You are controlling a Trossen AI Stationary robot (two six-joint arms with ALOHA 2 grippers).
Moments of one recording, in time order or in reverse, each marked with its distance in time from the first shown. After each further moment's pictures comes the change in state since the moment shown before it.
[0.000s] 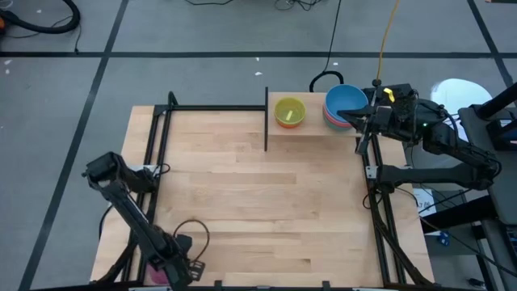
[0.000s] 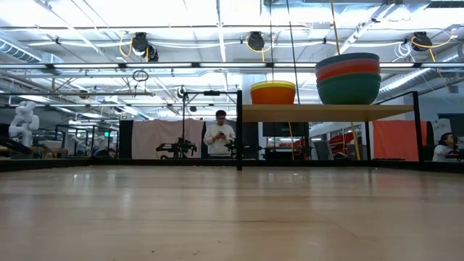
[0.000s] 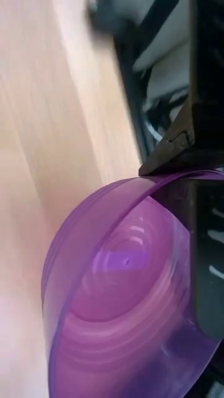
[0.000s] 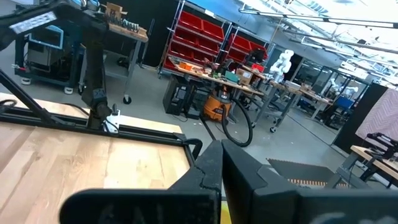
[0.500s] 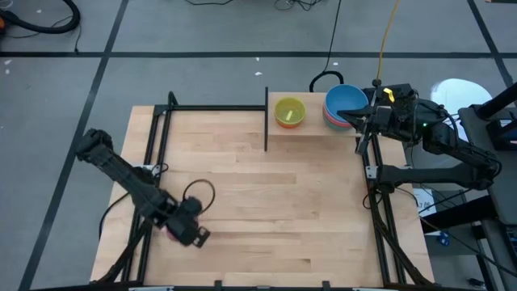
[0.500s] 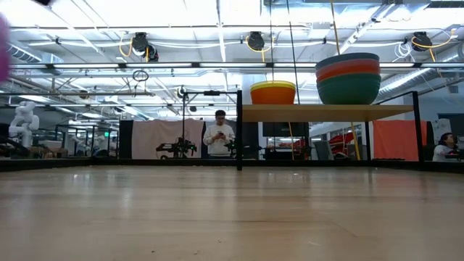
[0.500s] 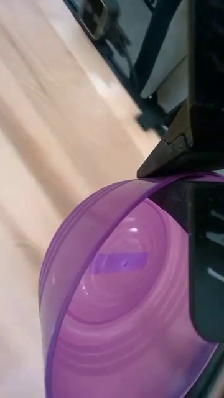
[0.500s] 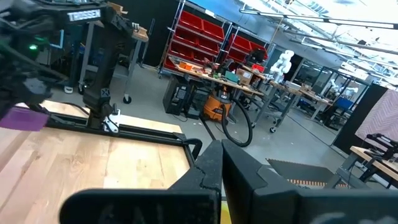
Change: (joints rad) left arm 0.262 -0.322 0.001 -0.272 -0.185 0.538; right arm 0.000 0.000 0.000 -0.001 -0.001 -0.004
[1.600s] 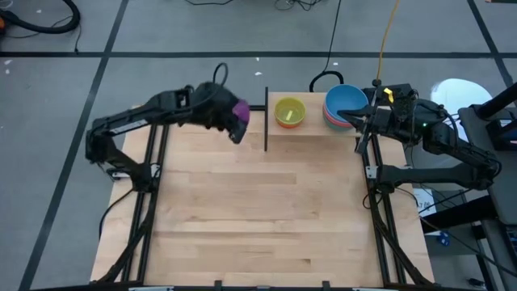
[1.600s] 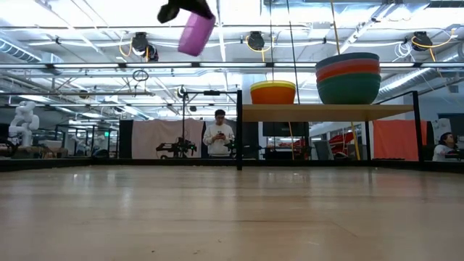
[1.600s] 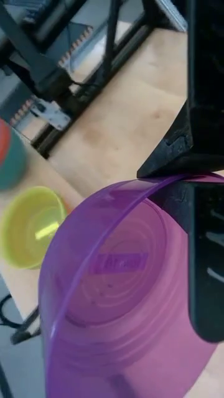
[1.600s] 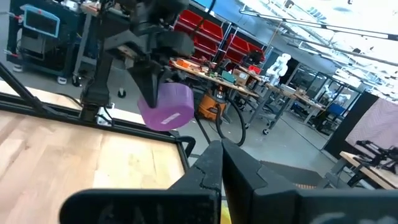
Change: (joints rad) left arm 0.933 0.071 0.558 0.084 -0.068 1.213; right arm 0.000 0.000 0.000 -0.003 0.011 -0.057
